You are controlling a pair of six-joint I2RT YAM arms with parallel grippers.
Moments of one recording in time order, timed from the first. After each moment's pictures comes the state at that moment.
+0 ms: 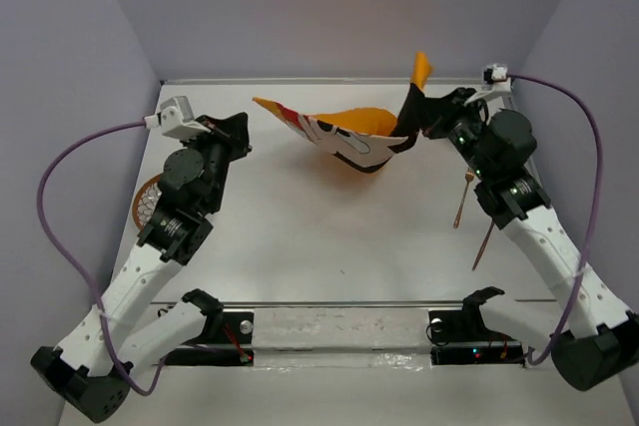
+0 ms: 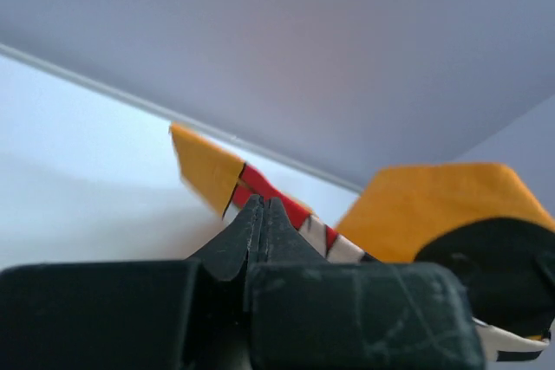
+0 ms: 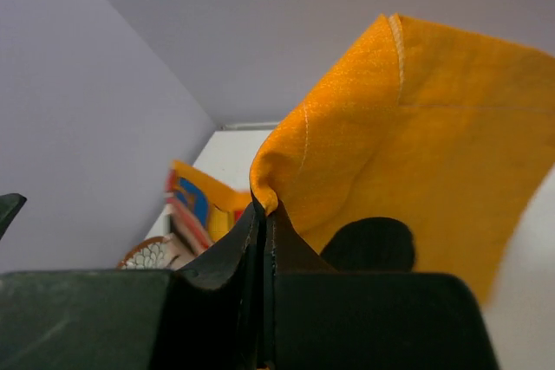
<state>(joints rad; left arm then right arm) -0.54 0.85 0.93 0.00 -0.43 -0.61 0.38 1.06 1.09 0.07 -0.05 0.49</state>
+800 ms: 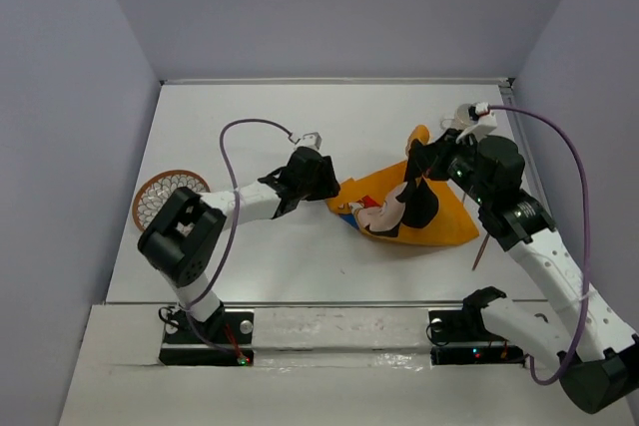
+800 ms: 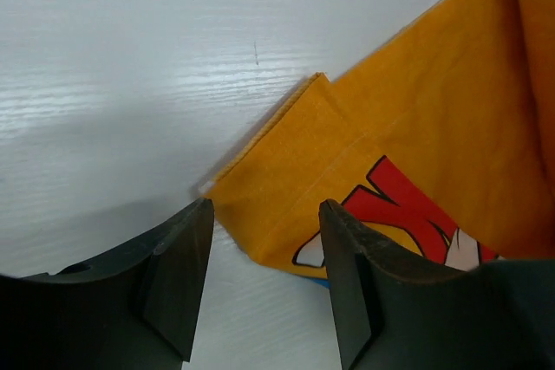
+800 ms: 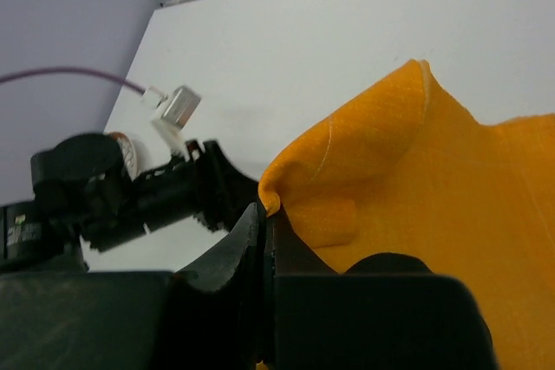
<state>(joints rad) -0.68 1.63 0.88 0.11 -0.08 -0.69 0.39 0.91 0.95 -0.25 -0.07 0.52</state>
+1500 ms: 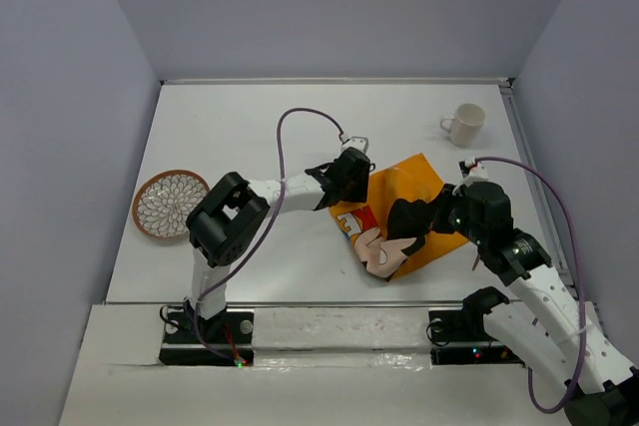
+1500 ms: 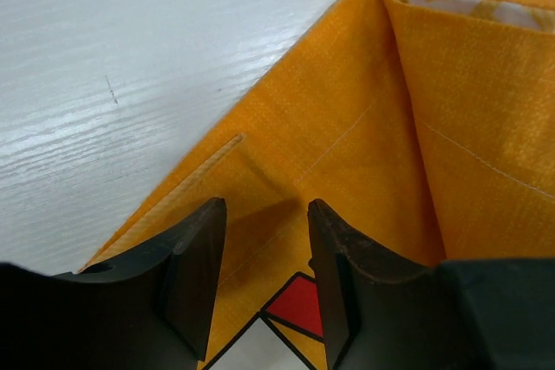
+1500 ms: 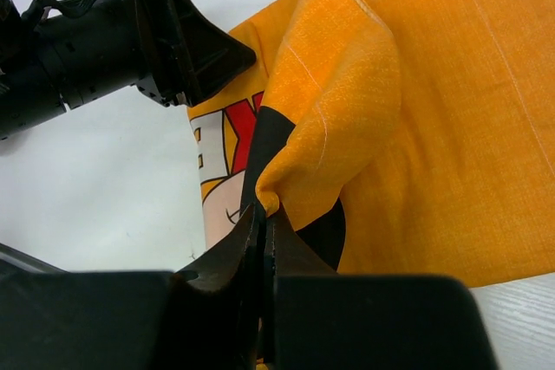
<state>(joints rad) -0.85 1.95 1.25 -0.08 -0.20 -0.54 0.41 0.64 0.62 -0.49 -0.07 0.55</state>
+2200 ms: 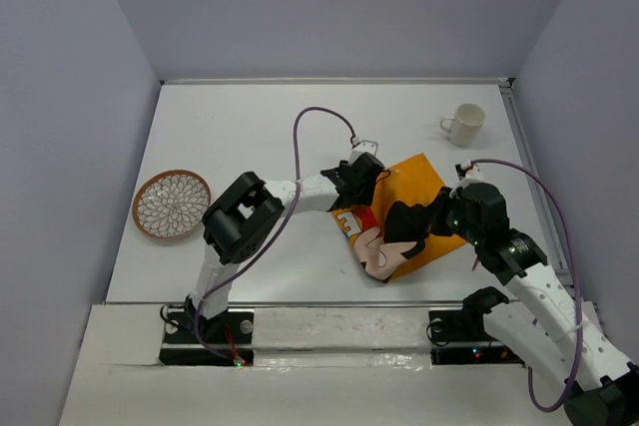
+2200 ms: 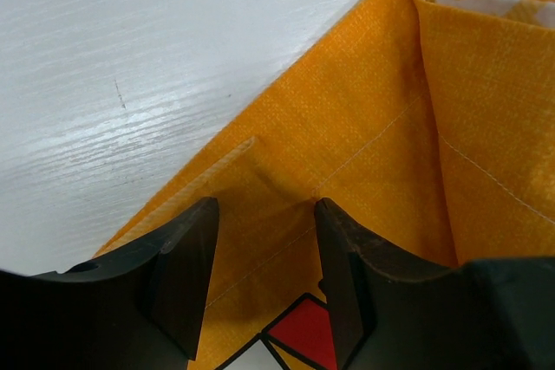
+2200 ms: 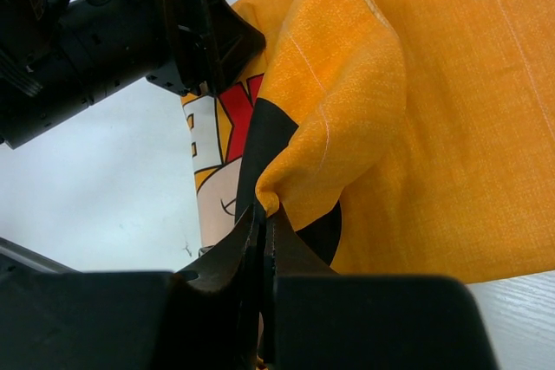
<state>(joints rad) -0.90 2.04 1.35 -0.18 -0.35 -0.51 0.41 0.66 0.59 -0.48 -0.08 0.55</state>
